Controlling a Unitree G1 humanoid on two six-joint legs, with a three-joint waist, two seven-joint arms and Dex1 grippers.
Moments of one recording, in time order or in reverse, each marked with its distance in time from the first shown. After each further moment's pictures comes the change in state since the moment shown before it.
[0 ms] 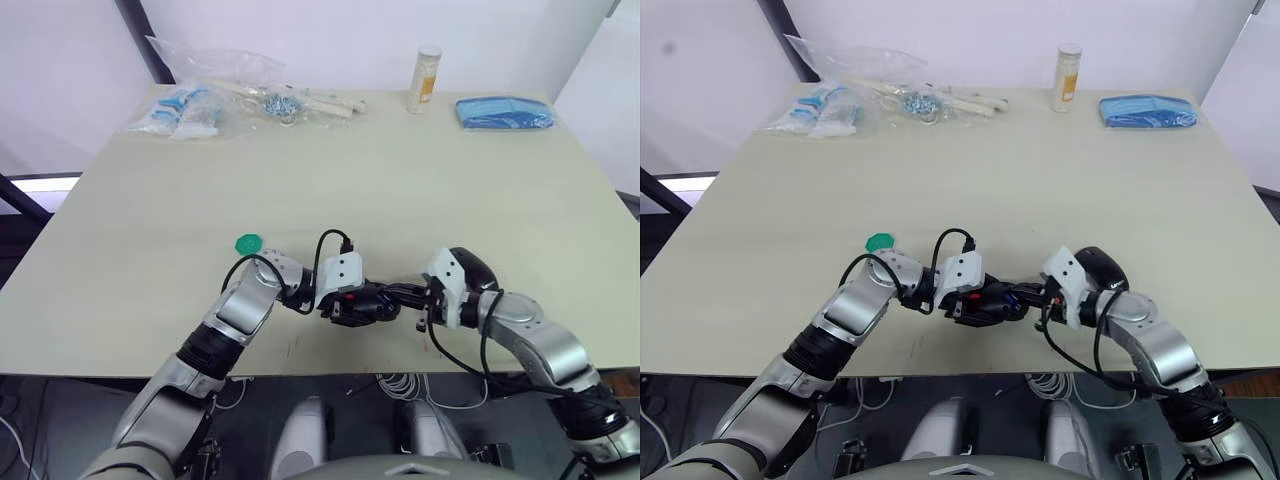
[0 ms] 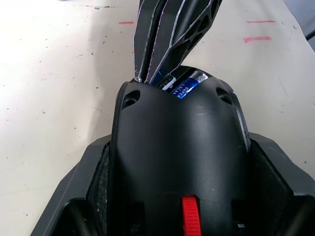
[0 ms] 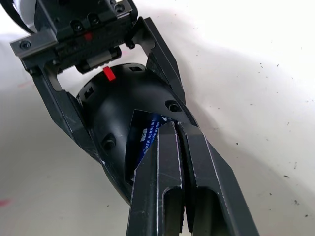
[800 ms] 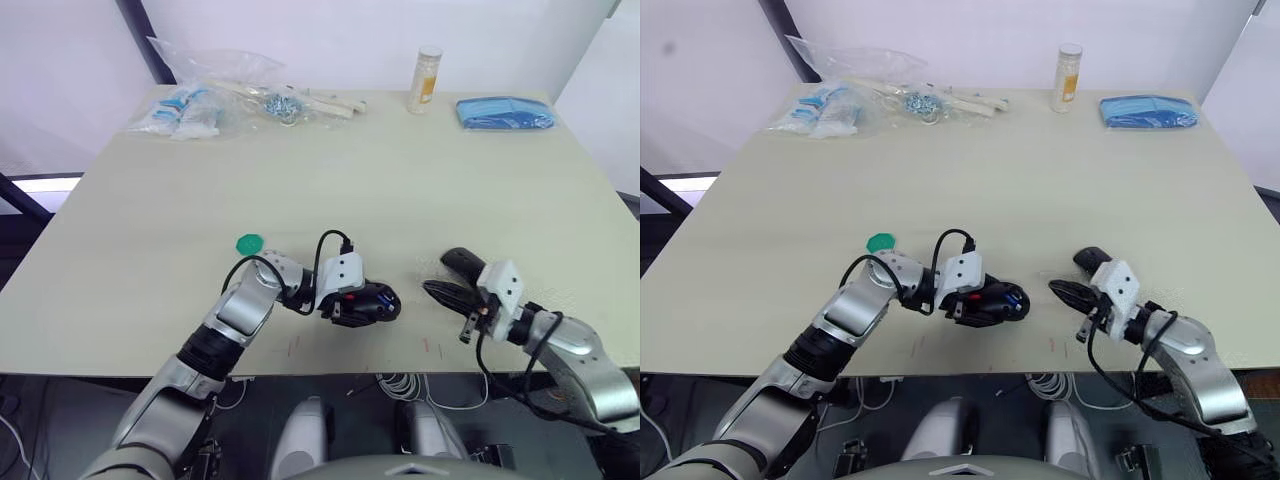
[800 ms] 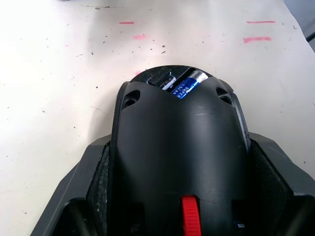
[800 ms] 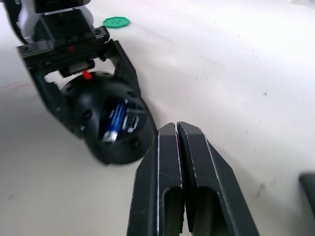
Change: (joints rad) left arm 0.006 -0.001 0.001 -0.002 -0.002 -0.002 0.006; right arm 0.270 -0.043 -0.267 -0.051 0.058 -0.329 0.111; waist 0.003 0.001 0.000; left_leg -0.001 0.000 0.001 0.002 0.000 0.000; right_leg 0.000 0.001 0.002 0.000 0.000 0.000
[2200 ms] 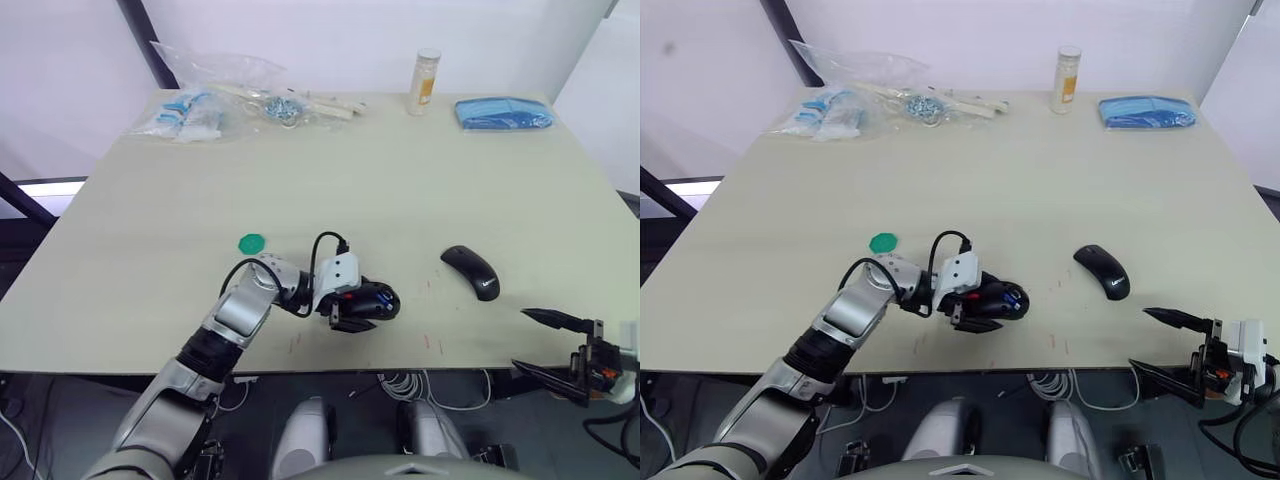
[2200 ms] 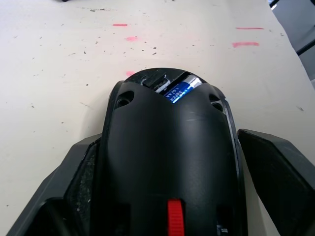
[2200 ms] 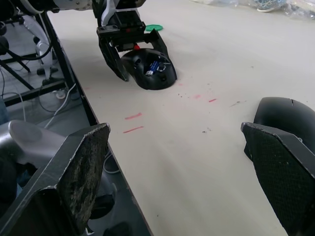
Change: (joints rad) left arm 0.016 0.000 0.032 0.027 -0.059 -0.047 -0.002; right arm 0.188 -0.092 -0.368 0.375 0.230 -0.368 0.629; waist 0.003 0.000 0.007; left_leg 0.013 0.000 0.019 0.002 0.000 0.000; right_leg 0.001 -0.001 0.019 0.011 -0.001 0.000
